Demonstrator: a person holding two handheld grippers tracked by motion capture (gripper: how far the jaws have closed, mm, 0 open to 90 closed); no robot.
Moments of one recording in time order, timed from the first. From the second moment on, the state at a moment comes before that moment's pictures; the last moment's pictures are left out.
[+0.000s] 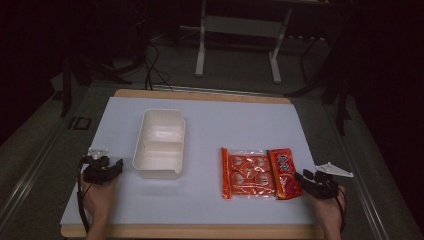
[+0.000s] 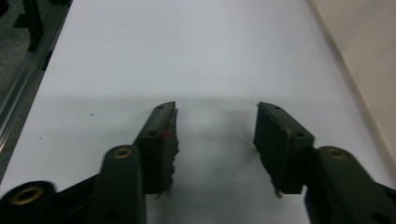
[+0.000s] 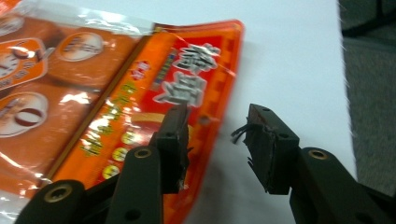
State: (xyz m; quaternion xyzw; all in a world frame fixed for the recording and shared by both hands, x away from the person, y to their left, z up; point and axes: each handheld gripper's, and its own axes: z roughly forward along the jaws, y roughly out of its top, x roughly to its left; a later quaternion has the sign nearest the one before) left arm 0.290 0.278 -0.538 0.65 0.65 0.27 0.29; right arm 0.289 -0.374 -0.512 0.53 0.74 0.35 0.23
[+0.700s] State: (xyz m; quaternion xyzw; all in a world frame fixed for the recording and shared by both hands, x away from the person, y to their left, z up) left arm 0.286 0.268 -0.529 0.67 0.61 0.28 0.31; right arm 0.307 -0.368 -0.507 0.51 0.78 0.34 0.16
